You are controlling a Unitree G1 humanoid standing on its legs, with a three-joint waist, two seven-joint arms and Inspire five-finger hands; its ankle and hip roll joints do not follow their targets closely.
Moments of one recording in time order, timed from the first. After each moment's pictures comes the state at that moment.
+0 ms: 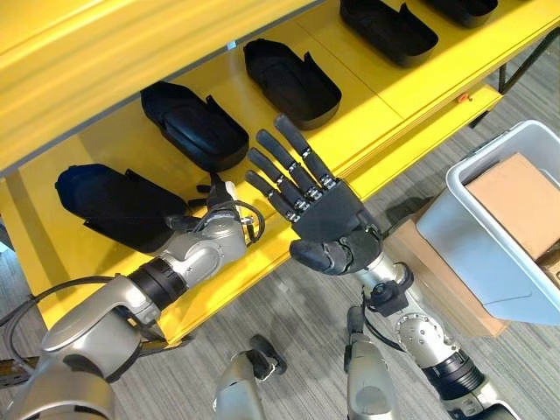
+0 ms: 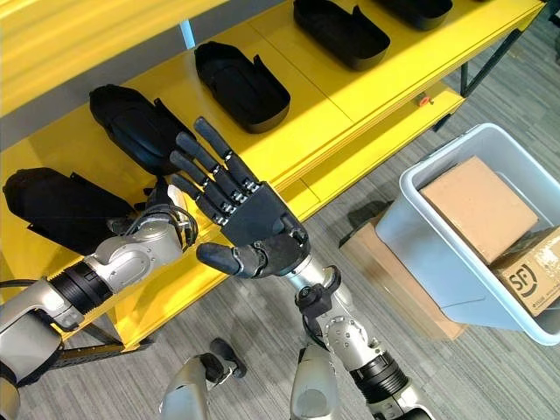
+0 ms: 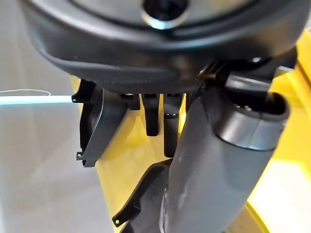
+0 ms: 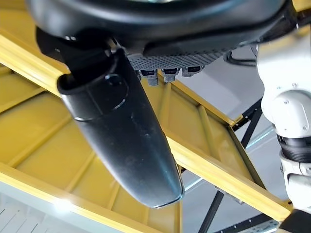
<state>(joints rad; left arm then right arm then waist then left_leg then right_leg) -0.91 0.72 -0.91 0.31 1.75 -0.14 -0.90 -0.31 -0.31 0.42 -0.11 1.21 -0.11 0.63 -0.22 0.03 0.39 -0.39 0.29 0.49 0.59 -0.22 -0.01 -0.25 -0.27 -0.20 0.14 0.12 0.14</state>
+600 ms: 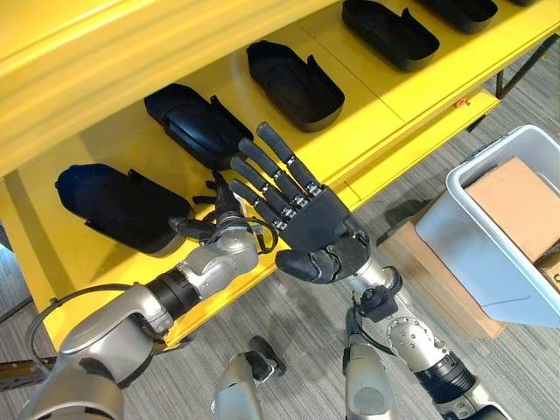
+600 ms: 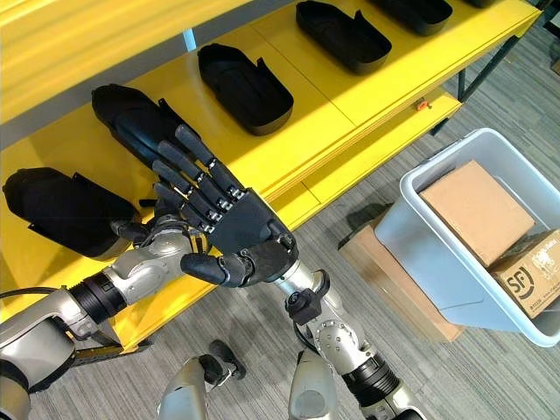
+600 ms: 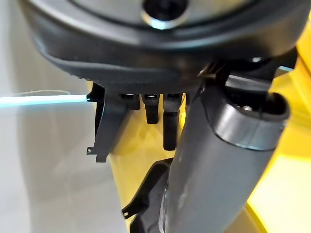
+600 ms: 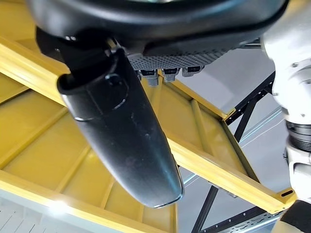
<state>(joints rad) -0.85 0.65 -0.95 0.32 1.89 0.06 -0.92 -0.31 -0.28 0.46 -0.10 1.19 -0.11 0.63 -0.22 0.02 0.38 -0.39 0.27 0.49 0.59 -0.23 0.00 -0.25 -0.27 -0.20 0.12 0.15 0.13</state>
